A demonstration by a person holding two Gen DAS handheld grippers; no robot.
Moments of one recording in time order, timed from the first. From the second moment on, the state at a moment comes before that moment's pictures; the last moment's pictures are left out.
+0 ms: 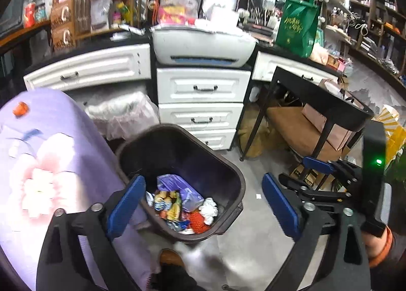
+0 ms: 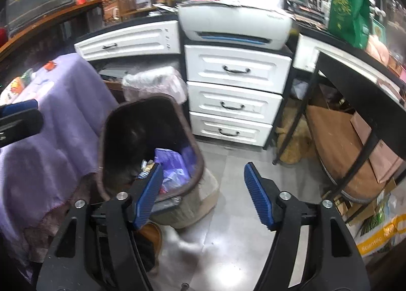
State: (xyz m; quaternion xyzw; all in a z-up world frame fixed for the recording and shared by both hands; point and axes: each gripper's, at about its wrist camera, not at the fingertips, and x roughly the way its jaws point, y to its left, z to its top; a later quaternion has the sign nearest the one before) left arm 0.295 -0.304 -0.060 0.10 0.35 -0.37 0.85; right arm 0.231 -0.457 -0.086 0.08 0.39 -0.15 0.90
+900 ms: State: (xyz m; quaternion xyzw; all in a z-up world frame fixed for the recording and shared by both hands) left arm 0.387 0.010 -0.016 0.09 0.34 -0.07 0.93; right arm 0.330 -0.243 -0.009 0.00 0.35 0.12 0.93
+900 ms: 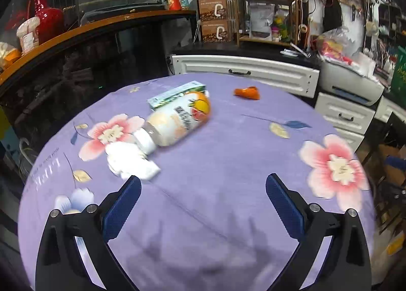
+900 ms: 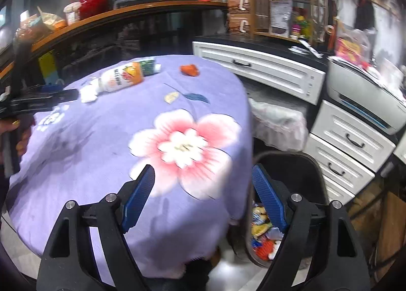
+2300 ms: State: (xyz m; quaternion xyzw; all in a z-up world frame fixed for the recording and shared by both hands) left arm 0.470 0.025 -0.012 0.16 0.37 -0.13 0.91; right arm 0.530 -0.137 0.004 -0.05 0.40 0.23 0.89
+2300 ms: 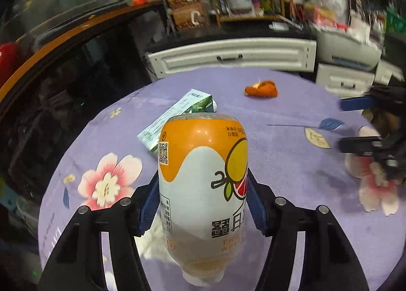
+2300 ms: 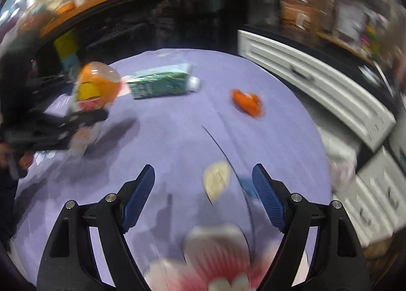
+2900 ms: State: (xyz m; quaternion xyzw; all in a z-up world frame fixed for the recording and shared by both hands) left arm 0.420 0.089 0.005 0.05 0.33 -0.11 0.94; right arm 0.651 0.042 0.015 -0.40 0.37 0.40 0.74
